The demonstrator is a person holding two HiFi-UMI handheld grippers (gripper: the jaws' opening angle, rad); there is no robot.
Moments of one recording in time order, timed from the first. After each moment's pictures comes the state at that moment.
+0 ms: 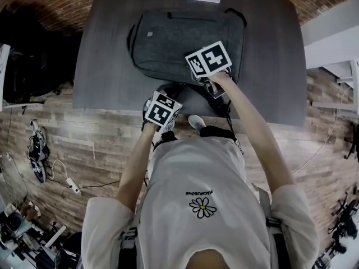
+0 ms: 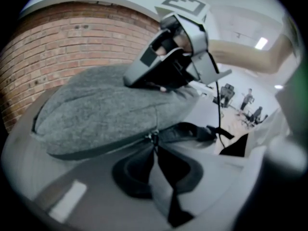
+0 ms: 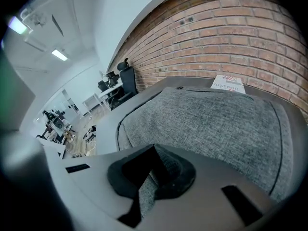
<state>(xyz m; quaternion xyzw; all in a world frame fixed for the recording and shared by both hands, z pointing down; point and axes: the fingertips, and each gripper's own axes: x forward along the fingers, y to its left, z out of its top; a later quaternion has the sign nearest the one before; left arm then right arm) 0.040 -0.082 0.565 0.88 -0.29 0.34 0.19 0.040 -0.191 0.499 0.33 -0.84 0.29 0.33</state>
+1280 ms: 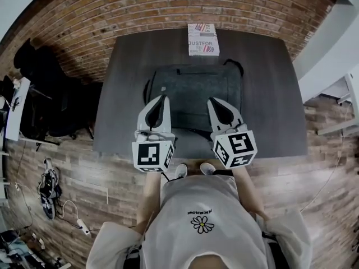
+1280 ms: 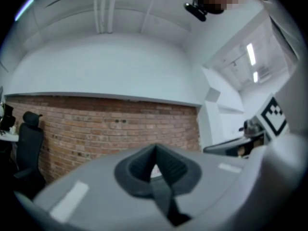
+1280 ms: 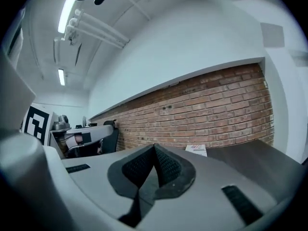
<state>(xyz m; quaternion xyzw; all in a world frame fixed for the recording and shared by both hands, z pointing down) -0.031 -0.149 0.279 0.85 -0.52 -0.01 -0.05 0.092 -0.139 0.314 0.54 -0.84 0.07 0.01</state>
